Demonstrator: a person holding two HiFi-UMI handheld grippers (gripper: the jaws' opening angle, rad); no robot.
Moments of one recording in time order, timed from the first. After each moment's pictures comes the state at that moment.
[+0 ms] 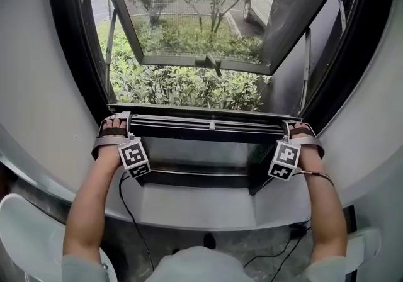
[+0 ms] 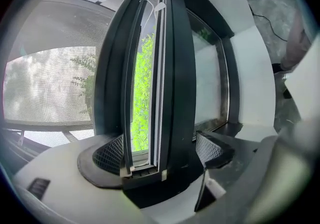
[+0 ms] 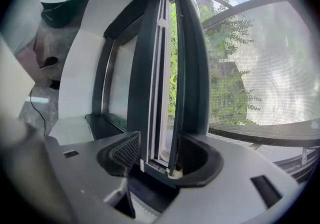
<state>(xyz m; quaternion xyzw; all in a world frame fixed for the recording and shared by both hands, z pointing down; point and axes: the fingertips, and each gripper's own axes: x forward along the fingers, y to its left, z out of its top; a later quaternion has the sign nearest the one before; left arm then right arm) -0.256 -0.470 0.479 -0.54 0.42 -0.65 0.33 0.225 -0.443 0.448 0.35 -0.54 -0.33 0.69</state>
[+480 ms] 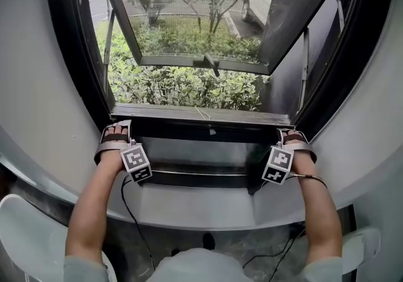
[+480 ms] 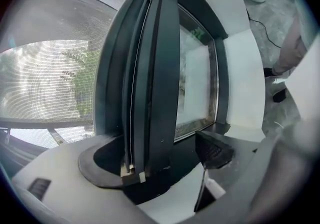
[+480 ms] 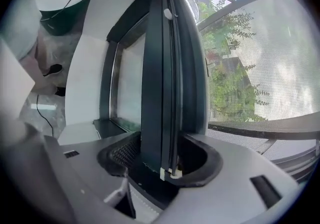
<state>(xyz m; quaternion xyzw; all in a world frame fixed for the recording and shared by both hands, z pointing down) -0.255 -0.459 0.516 -0.55 0.39 -0.68 0.29 0.223 -0.435 0.486 0.33 -0.57 -0.29 0.69</state>
